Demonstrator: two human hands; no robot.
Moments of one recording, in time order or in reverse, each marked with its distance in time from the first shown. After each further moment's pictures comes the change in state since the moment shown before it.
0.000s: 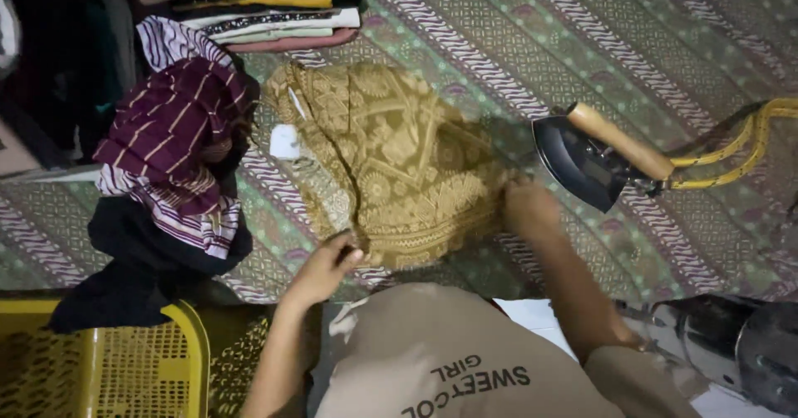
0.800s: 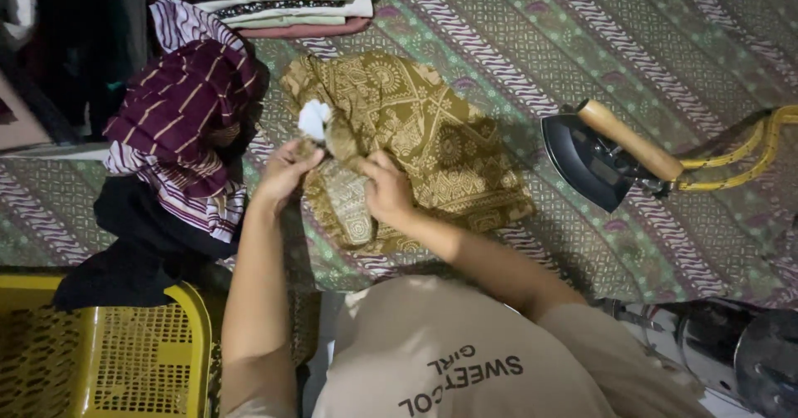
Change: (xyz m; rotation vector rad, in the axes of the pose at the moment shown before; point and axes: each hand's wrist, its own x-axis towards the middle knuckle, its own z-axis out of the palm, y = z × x) left_hand 0.135 -0.102 -0.087 -0.891 0.332 0.013; right_hand 0.050 -0.267 0.011 0.933 0.479 -0.536
